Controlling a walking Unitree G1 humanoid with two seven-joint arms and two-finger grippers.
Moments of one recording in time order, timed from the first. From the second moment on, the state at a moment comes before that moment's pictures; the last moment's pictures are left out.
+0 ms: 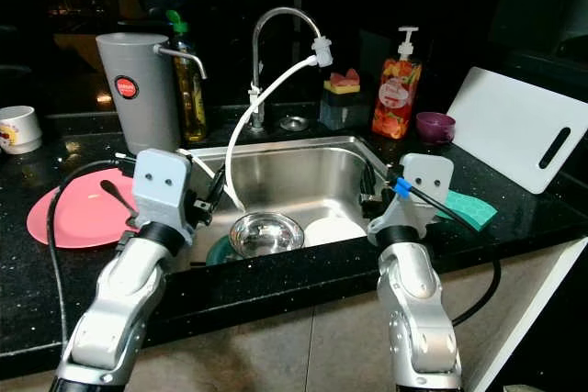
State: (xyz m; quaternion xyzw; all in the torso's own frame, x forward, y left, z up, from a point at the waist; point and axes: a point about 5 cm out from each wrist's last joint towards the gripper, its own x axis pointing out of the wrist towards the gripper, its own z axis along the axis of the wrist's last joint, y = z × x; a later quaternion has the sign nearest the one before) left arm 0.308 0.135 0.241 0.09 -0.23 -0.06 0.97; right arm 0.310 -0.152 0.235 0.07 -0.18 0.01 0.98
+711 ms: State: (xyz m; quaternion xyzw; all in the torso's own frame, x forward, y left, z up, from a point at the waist) left arm 0.308 0.135 0.241 0.09 -0.23 -0.06 0.97; right arm 0.310 -0.152 0.235 0.07 -0.18 0.01 0.98
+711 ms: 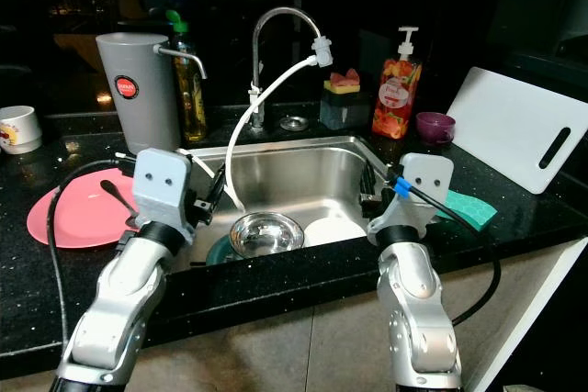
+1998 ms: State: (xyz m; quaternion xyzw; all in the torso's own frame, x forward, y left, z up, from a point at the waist) left arm 0.321 0.125 0.255 0.08 -0.25 -0.06 0.96; right arm 0.312 -0.137 0.235 0.10 -0.18 0.01 0.98
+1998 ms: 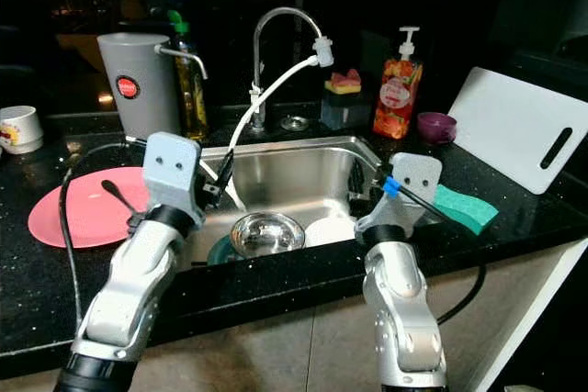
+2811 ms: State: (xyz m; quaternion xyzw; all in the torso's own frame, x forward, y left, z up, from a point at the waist) left arm 0.324 0.130 0.237 0.09 -0.22 -0.05 0.97; right arm 0.308 -0.148 0.203 0.08 -0.13 -0.03 0.99
